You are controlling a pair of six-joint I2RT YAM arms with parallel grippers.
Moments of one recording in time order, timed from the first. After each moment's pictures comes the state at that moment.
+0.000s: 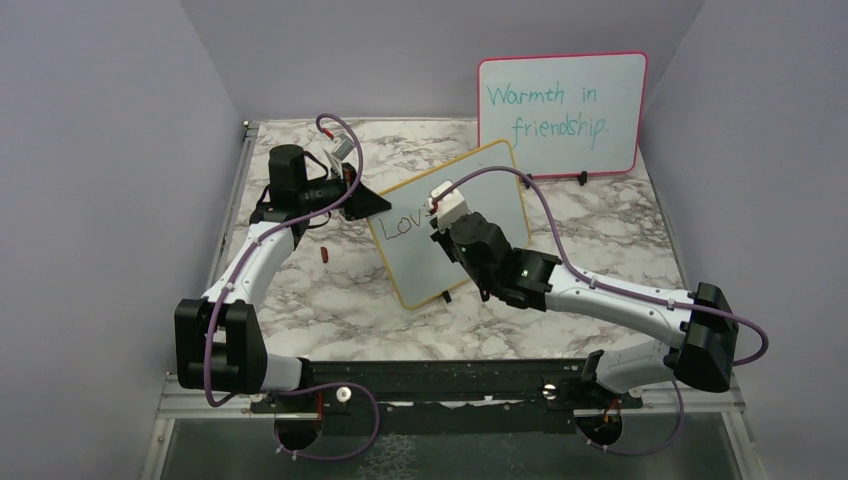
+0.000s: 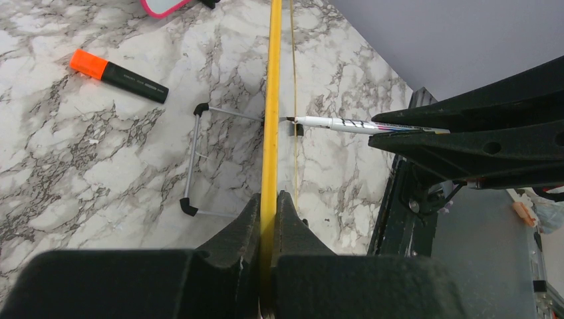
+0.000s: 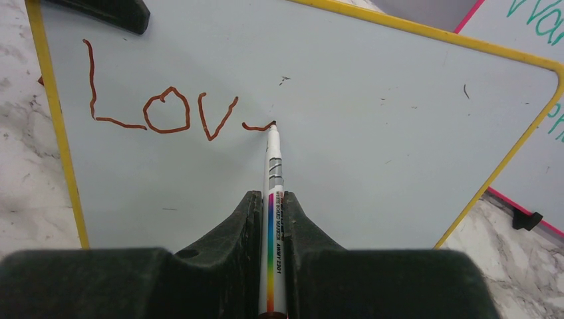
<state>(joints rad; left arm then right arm) -0.10 1.37 0.98 -0.03 1.06 -0.18 1.07 1.36 1.05 -0.08 0.61 -0.08</state>
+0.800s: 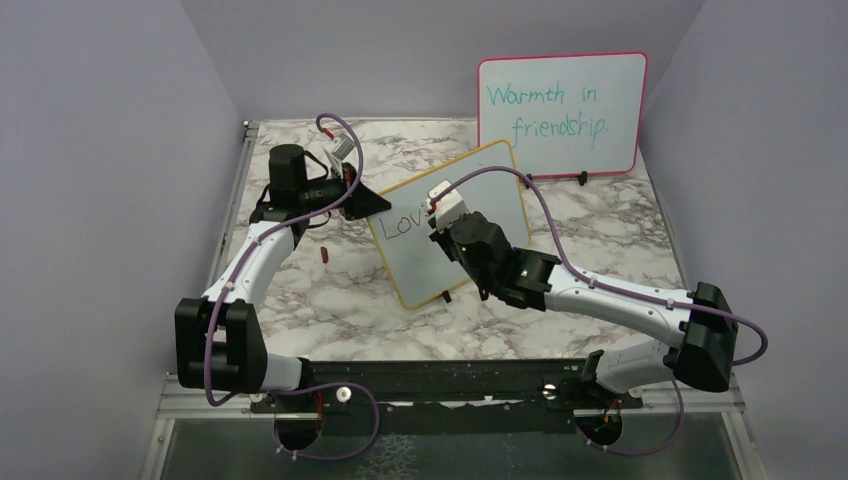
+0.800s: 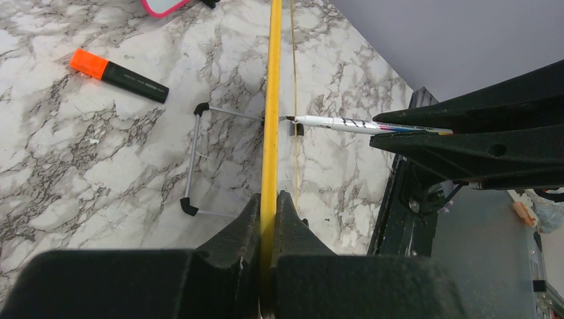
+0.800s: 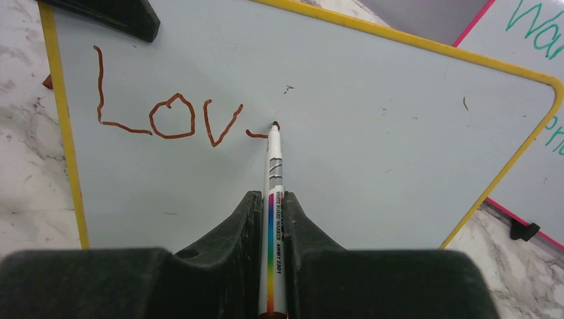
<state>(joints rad) -0.10 1.37 0.99 -0.03 1.06 -0.18 1.07 1.36 1.05 -0.05 0.59 -0.11</state>
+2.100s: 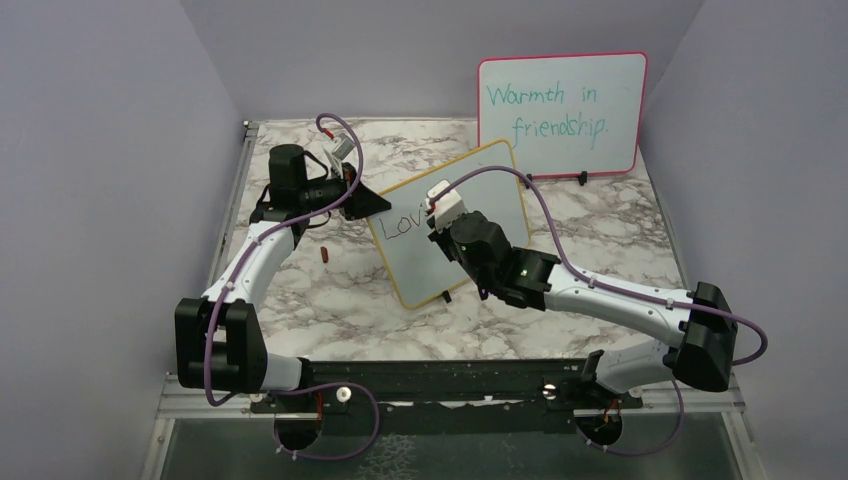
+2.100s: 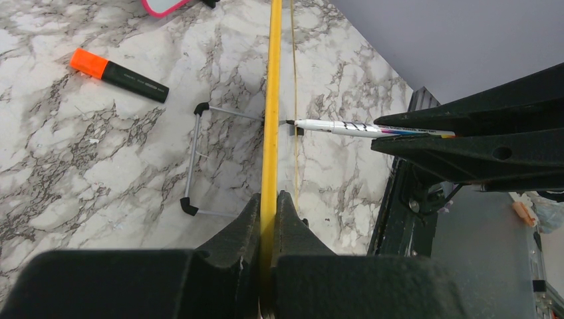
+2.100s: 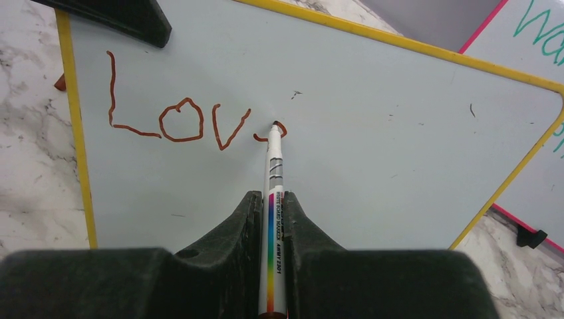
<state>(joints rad) -0.10 1.37 0.99 -0.03 1.06 -0.18 1.07 1.36 1.06 -0.05 0.56 -0.11</state>
